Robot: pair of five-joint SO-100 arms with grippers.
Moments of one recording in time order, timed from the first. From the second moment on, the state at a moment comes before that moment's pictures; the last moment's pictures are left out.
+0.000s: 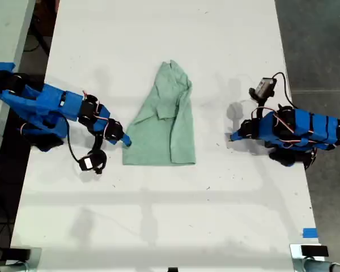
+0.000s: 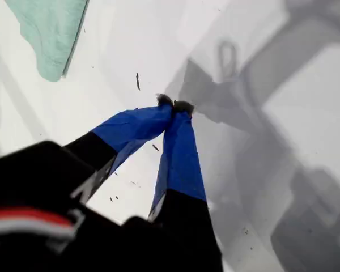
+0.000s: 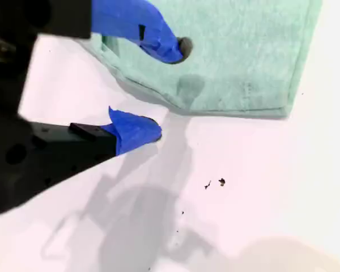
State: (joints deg) arm 0 -0.4 114.1 131.8 58.4 0.2; arm 1 12.2 200.6 173.6 81.3 -13.1
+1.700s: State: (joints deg) arm 0 -1.7 59.5 57.0 58.2 19.9; arm 1 12.2 200.6 173.6 81.3 -13.1
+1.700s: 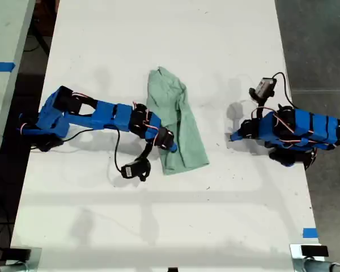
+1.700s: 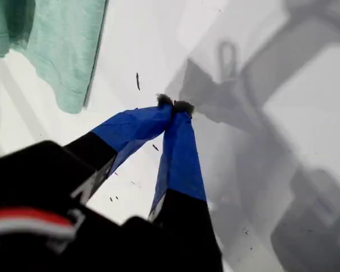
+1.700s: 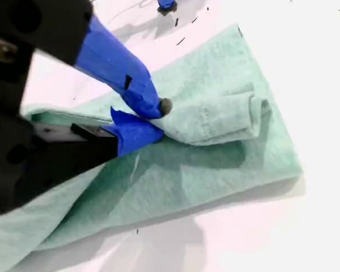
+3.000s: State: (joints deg) arm 0 -11.8 167.3 138.4 52.7 17.2; arm 1 12.2 200.6 173.6 81.3 -13.1
